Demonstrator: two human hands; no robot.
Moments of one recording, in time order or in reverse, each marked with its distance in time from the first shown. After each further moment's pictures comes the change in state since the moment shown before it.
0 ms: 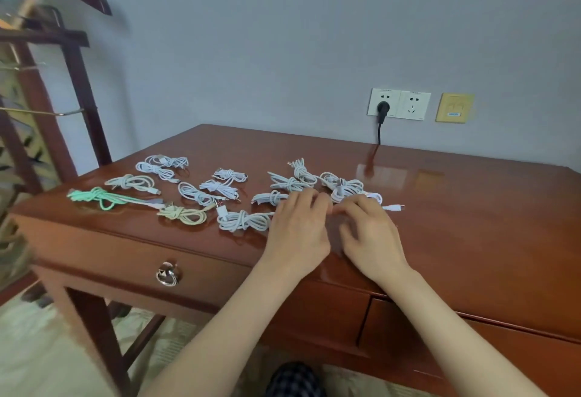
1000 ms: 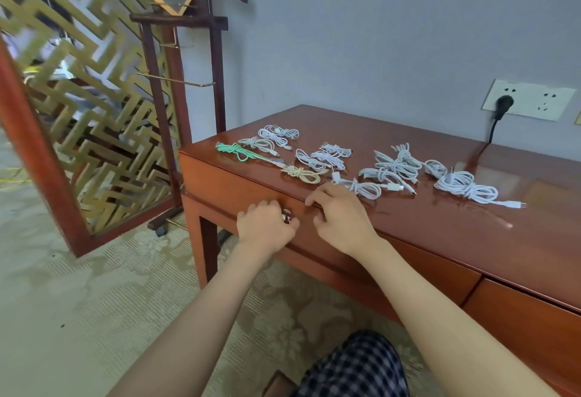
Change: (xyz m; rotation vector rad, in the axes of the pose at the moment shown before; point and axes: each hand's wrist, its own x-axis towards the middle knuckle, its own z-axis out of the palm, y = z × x) left_hand -0.119 -0.127 -0.083 0.311 -0.430 -0.792; right_hand 0.000 -0.159 0.090 0.117 -0.372 -0.270
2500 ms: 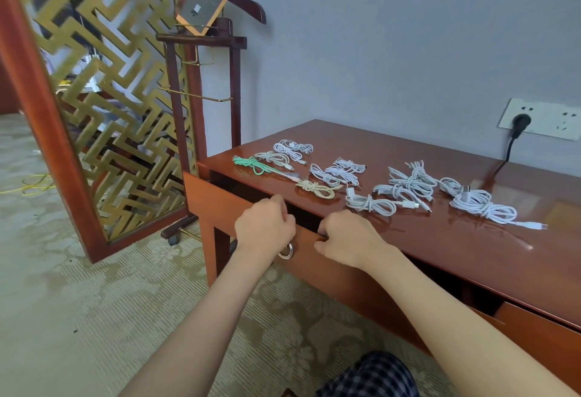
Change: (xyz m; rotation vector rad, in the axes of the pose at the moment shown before) left_hand -0.011 -0.012 -0.037 -0.188 0.228 -0.014; right_hand 0.009 -0.030 -0.029 -0.131 -0.433 0.128
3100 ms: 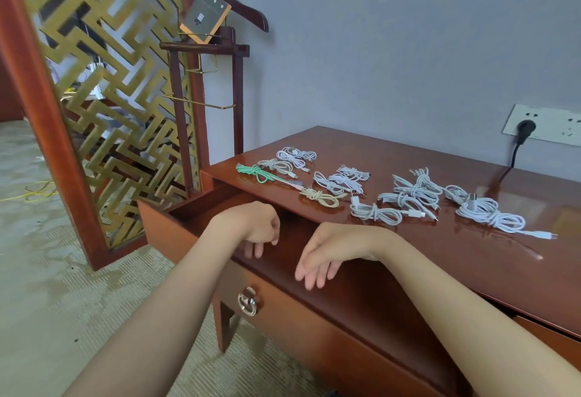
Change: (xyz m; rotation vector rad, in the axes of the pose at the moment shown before) left_hand 0.042 -0.021 -0.039 0.104 -0.738 0.081; right_hand 0.009 -0.015 -0.028 0.604 -0.643 -0.063
